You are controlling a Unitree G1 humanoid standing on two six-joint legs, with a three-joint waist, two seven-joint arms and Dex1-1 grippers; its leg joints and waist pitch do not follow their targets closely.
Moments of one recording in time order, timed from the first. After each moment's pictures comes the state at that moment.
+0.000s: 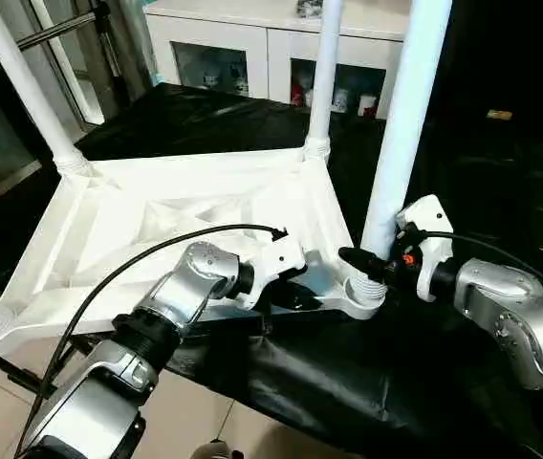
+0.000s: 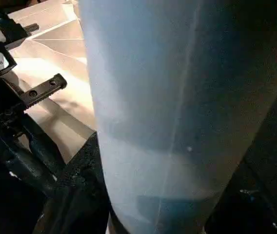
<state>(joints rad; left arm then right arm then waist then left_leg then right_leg) -0.68 0.24 -0.46 0.61 -0.04 0.18 -1.11 -0.31 -0.48 0.06 -0.08 0.36 0.65 0.66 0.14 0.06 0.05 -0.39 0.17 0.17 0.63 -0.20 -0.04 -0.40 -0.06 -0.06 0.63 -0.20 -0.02</state>
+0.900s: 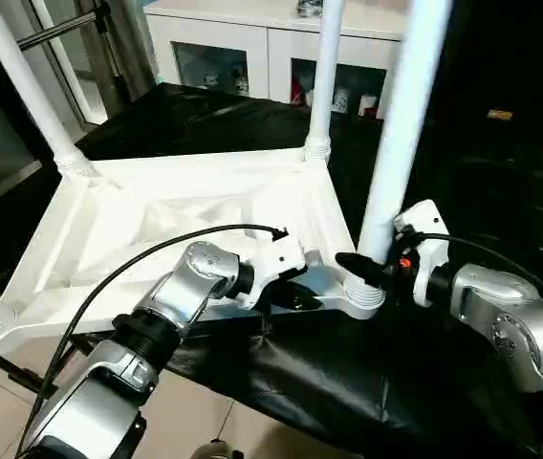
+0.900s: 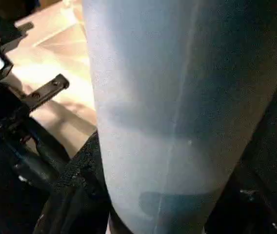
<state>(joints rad) -0.68 0.24 -0.45 0.61 -0.03 0.17 -1.11 -0.29 -0.42 0.02 -0.05 0.40 0.66 0.64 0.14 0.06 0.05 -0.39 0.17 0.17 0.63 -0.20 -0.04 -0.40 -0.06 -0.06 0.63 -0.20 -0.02</state>
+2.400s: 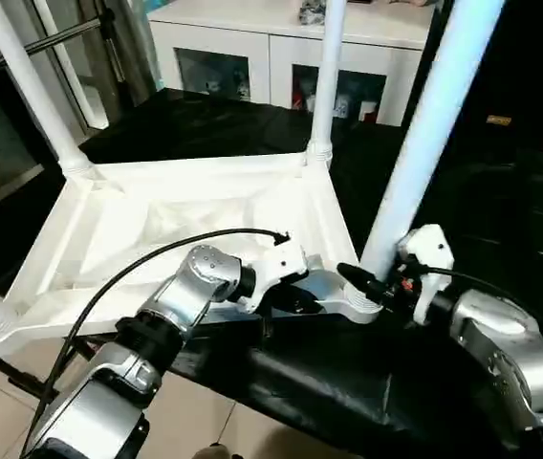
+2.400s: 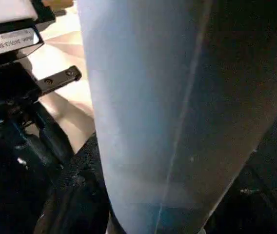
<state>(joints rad) -0.67 0.23 -0.45 0.63 -0.01 0.14 -1.11 -0.17 -0.44 0.08 -0.05 0.29 0.38 0.70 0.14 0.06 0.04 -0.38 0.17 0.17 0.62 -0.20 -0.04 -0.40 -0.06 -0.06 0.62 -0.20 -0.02</state>
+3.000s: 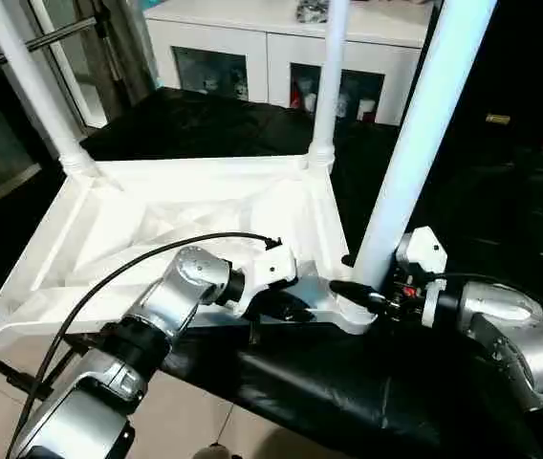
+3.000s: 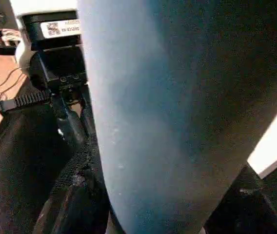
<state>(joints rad) -0.63 0.27 -0.45 0.55 -0.01 0.16 -1.19 -0.23 -0.51 0.13 0.08 0.31 0.26 0.97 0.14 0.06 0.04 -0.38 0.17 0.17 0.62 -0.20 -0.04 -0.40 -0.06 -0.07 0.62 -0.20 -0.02</state>
